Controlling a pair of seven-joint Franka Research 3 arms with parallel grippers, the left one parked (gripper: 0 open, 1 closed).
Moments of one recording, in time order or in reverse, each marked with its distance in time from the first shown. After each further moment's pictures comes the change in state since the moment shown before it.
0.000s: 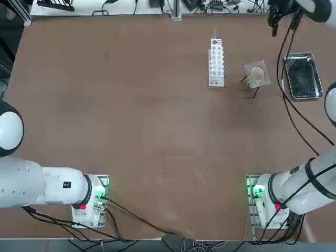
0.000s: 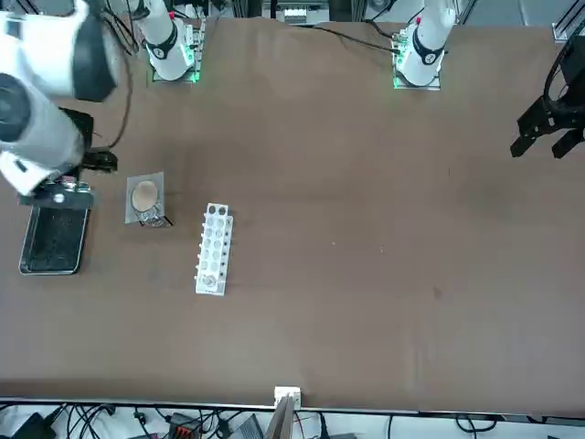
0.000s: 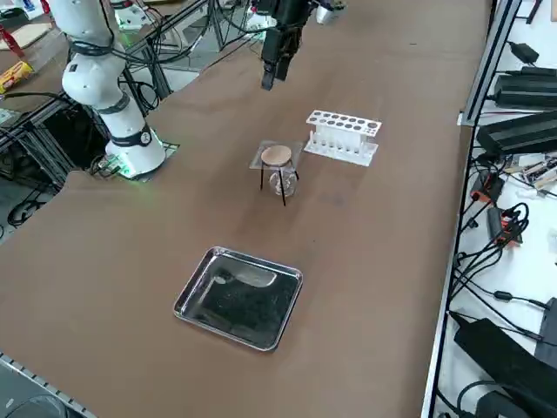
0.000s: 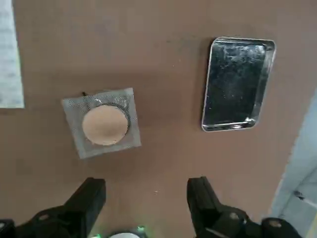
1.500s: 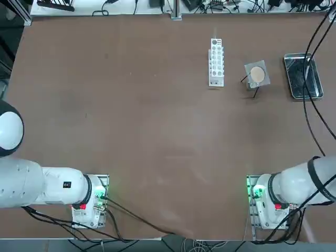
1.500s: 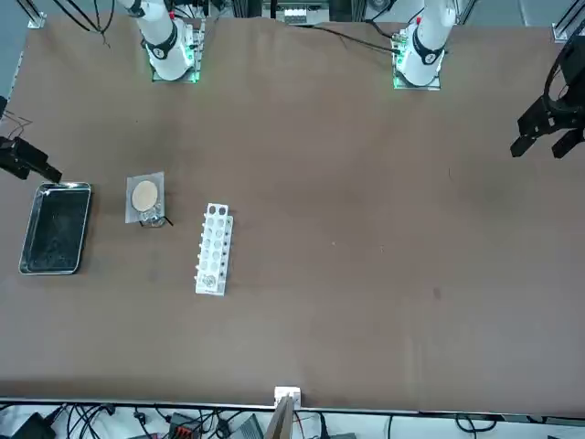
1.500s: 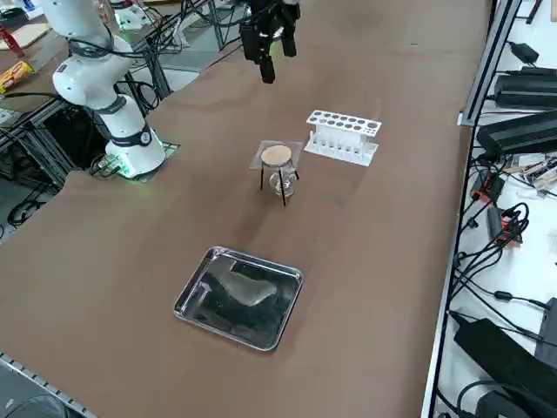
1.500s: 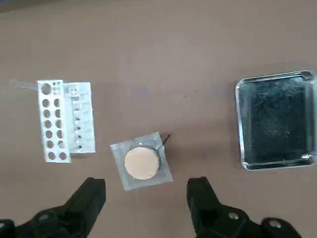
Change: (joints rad) arm -0.333 -0.102 0.129 0.023 0.273 0.127 -0.118
